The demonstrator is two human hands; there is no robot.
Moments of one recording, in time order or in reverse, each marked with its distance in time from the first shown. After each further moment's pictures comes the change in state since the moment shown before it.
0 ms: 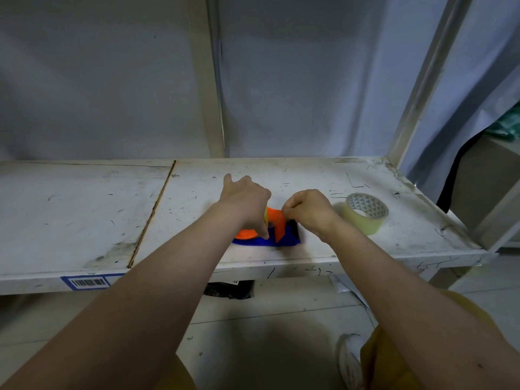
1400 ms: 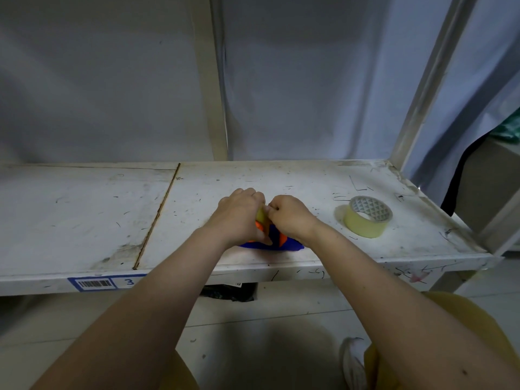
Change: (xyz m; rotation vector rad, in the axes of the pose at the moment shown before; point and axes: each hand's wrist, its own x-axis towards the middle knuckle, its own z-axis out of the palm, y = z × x) left_hand -0.024 -0.011 0.025 -0.419 0.191 -0.014; right_hand -0.012 -0.031 0.029 -0.214 -0.138 -0.113
